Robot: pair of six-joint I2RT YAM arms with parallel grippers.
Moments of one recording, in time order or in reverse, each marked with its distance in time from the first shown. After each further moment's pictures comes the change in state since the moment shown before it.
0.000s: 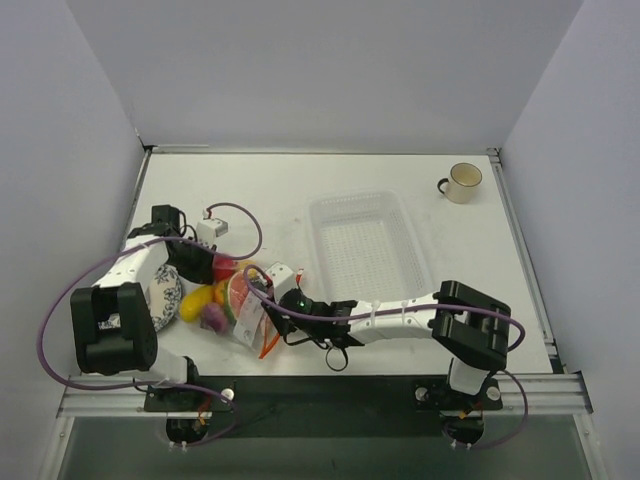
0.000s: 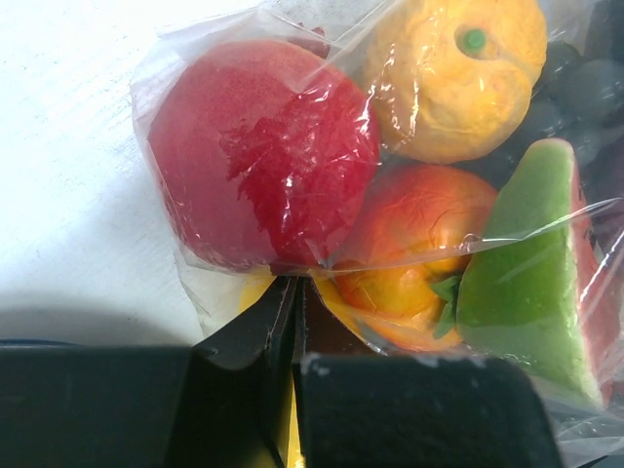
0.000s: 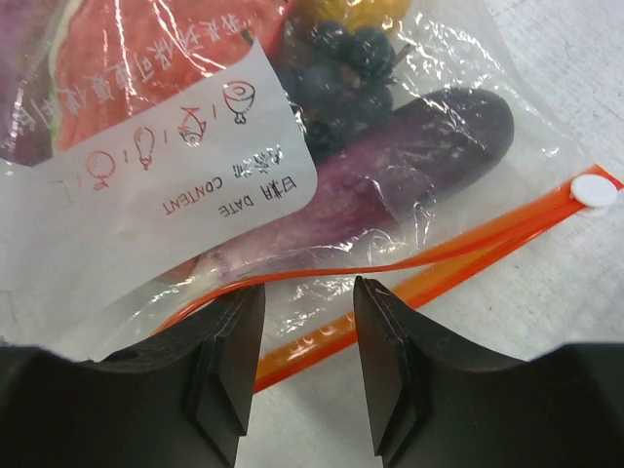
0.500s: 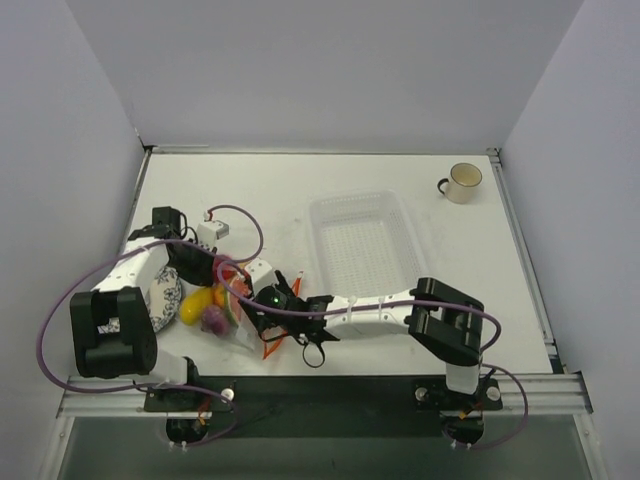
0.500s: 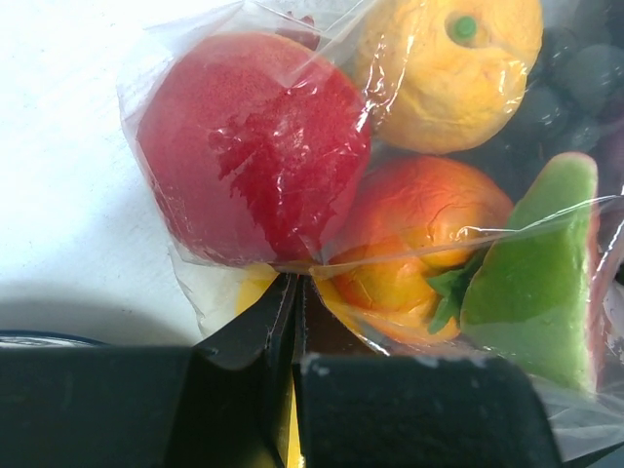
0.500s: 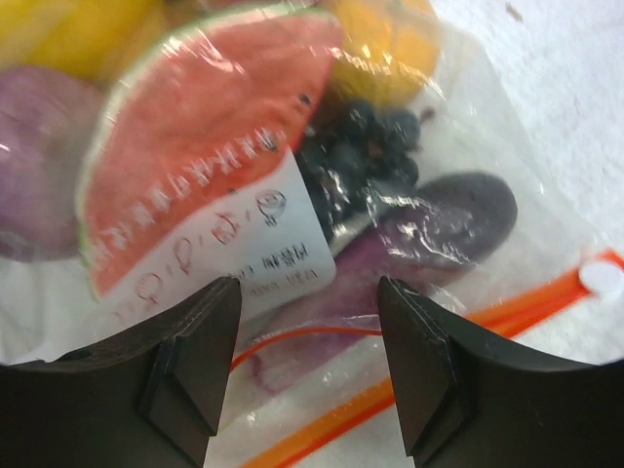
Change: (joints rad) left arm -0.011 -0.023 -0.014 -0.009 -0.014 0.007; right arm 0.019 0.142 0.230 -0.100 0.061 -0.007
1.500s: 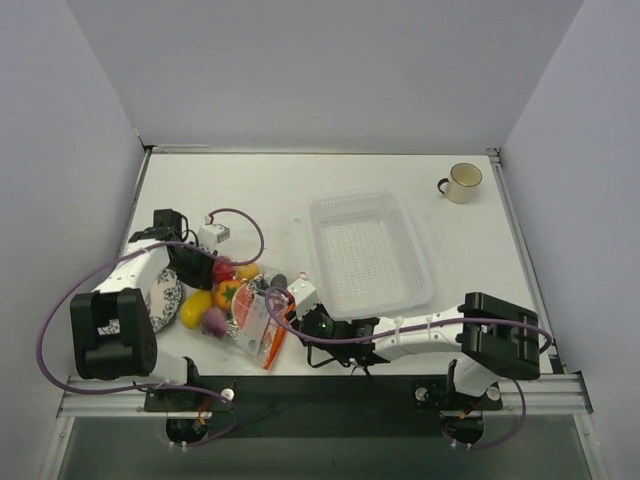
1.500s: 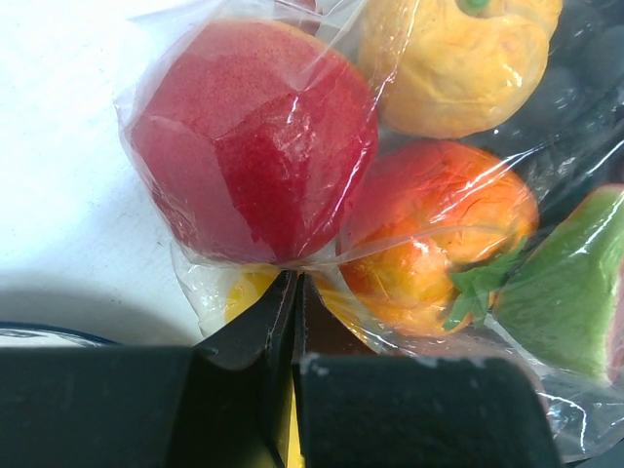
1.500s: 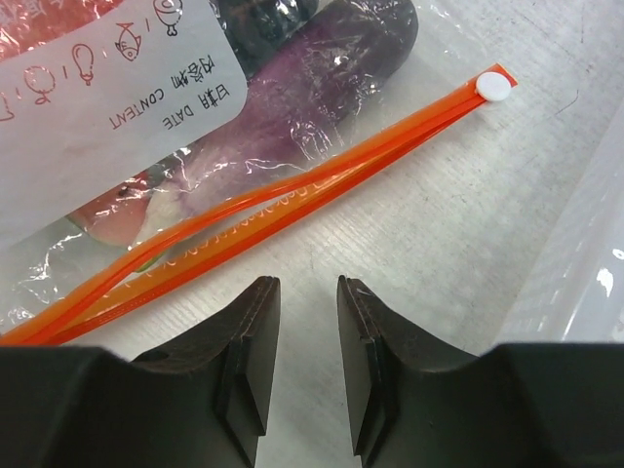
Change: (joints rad) left arm -0.003 -0.011 -0.021 -0.007 -0.021 0.005; right arm 0.052 -0.307 -0.438 0.120 0.086 0.015
